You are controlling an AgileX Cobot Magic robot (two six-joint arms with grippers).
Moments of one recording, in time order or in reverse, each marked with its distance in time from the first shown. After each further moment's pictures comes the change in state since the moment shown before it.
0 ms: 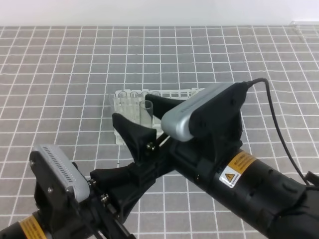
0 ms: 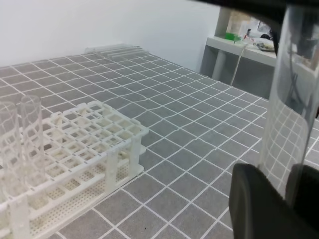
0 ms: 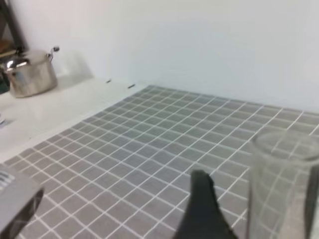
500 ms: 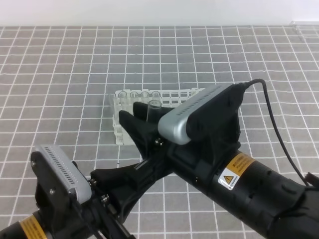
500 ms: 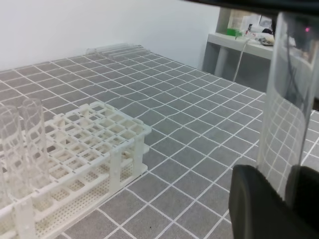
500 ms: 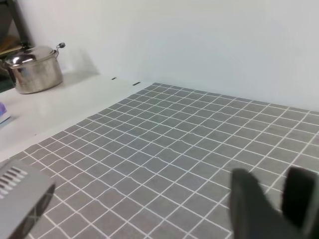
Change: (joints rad) left arm 0.000 -0.001 0.001 0.000 -0.005 0.028; right arm 0.001 0.010 -0.009 -0.004 0.026 0.003
